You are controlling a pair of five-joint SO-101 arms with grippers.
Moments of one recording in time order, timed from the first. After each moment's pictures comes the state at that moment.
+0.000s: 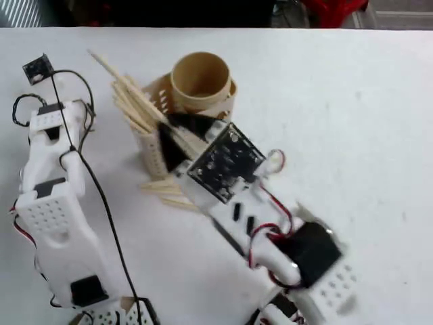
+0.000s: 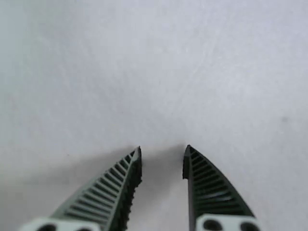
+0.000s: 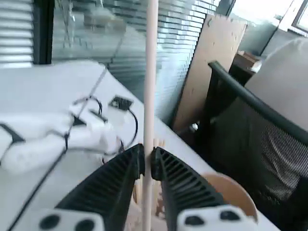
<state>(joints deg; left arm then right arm) -24.7 39.4 -9.7 41.4 15.2 -46.0 -49.5 21.2 42.3 18.2</state>
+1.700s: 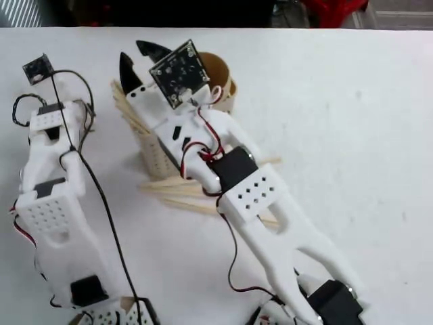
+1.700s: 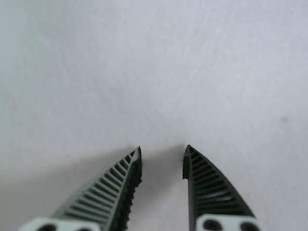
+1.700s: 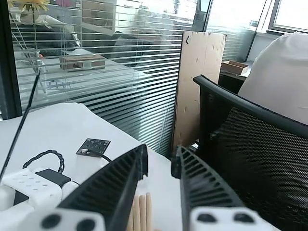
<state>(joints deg) -24.7 39.4 -9.7 41.4 15.2 -40.7 -18.9 14.6 14.5 8.8</state>
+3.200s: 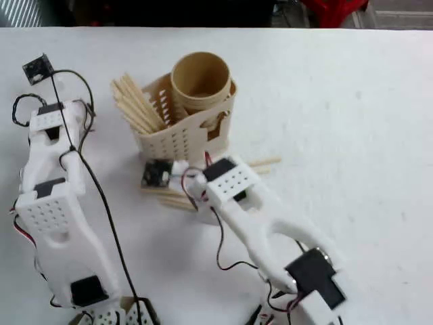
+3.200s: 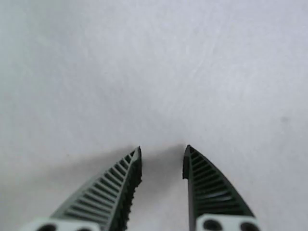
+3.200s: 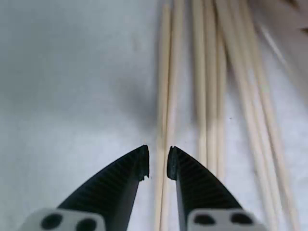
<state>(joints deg) -24.7 39.4 -9.7 41.4 15.2 -37.7 -3.2 36.4 58.5 47.9</state>
